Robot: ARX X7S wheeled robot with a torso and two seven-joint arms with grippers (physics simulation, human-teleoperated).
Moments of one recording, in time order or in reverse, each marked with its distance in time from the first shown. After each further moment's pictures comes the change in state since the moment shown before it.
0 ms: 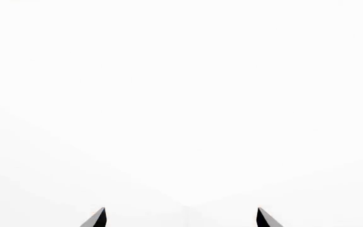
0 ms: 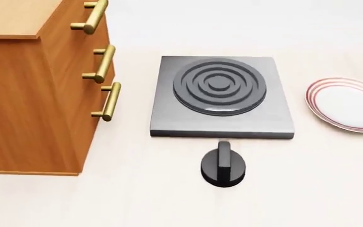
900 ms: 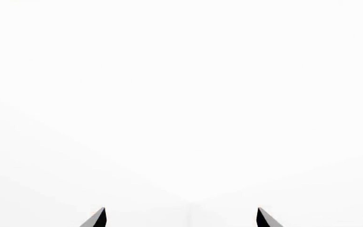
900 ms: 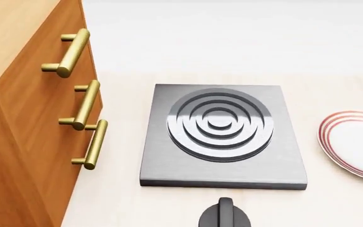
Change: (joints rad) left arm 0.017 0.014 -0.015 0.002 -0.005 -0.011 0.033; right arm -0.013 0.013 -0.030 -0.013 -0.015 -0.015 -0.017
